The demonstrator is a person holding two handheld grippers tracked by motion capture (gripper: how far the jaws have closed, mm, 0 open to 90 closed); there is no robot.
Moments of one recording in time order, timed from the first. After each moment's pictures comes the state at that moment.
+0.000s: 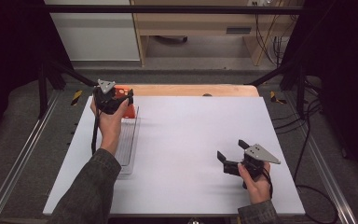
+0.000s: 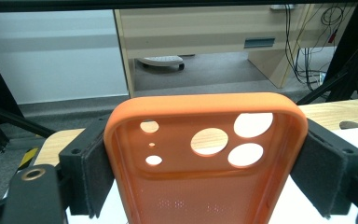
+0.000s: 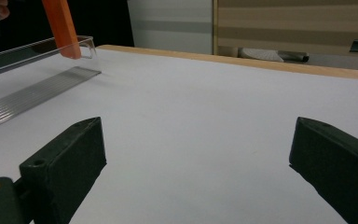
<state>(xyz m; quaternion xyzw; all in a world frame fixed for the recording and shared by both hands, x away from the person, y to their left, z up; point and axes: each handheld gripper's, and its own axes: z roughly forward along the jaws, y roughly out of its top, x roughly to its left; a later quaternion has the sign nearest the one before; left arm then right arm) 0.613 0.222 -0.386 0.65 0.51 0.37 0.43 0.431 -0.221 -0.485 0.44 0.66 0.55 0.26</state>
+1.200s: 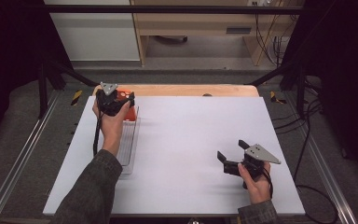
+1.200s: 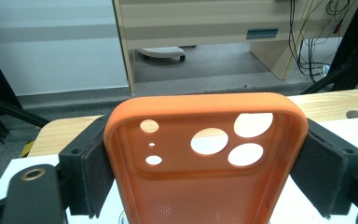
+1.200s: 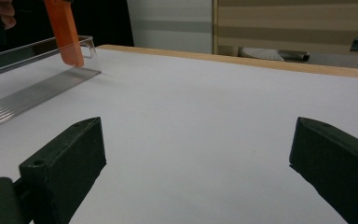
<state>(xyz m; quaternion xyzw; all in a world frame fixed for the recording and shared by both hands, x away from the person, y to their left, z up) 0.618 0.221 -0.399 0.65 0.52 0.36 0.42 0.431 -0.222 -0.485 0.44 0.66 0.55 0.26</state>
